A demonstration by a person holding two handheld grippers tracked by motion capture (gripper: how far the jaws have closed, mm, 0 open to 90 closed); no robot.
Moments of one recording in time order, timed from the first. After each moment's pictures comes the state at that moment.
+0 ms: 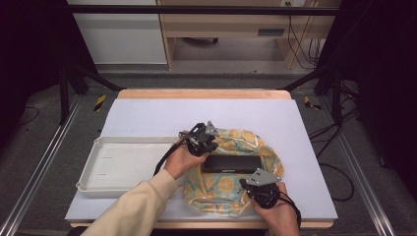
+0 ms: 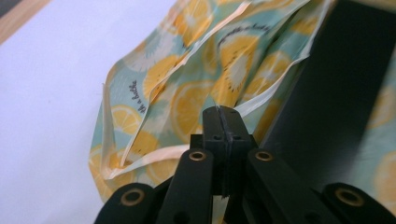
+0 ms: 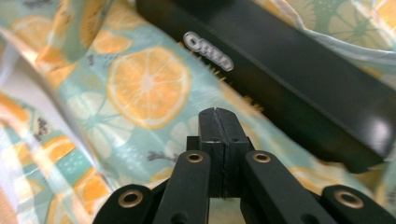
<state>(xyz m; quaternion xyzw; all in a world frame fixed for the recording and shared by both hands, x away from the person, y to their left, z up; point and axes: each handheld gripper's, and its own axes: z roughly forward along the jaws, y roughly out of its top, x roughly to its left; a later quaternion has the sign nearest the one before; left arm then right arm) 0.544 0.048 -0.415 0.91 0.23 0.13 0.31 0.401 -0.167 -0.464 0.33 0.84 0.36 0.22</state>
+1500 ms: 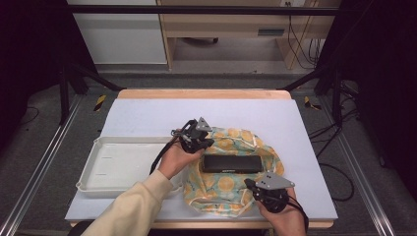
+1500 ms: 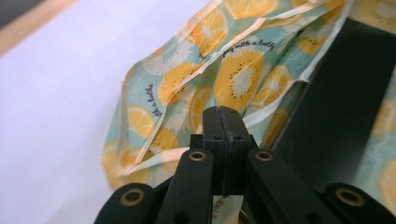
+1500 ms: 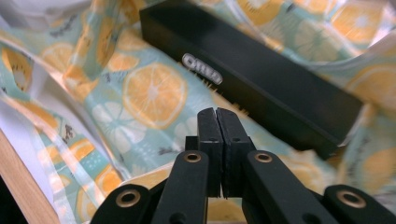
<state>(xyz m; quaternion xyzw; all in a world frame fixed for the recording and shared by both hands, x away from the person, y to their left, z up) 0.537 0.073 -0.399 0.89 0.24 0.13 0.36 0.384 -0.183 -0.445 0.35 0.81 0.40 0.23</state>
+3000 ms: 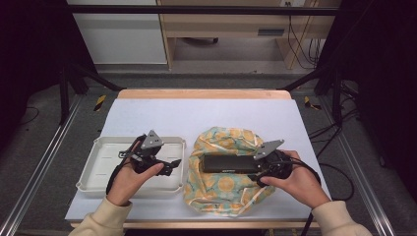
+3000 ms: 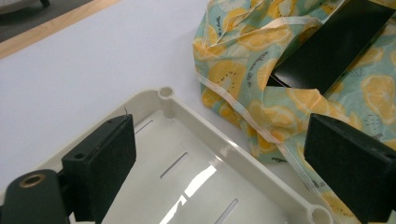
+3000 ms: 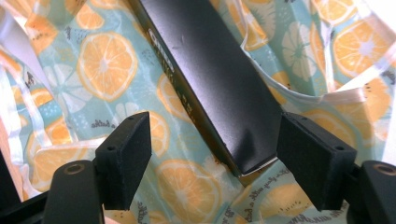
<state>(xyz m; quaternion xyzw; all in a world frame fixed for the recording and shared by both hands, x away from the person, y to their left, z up) 0.475 0.187 -0.393 0.84 0.32 0.18 0.39 0.460 -0.195 -0.399 0.25 0.92 0.26 0.14</state>
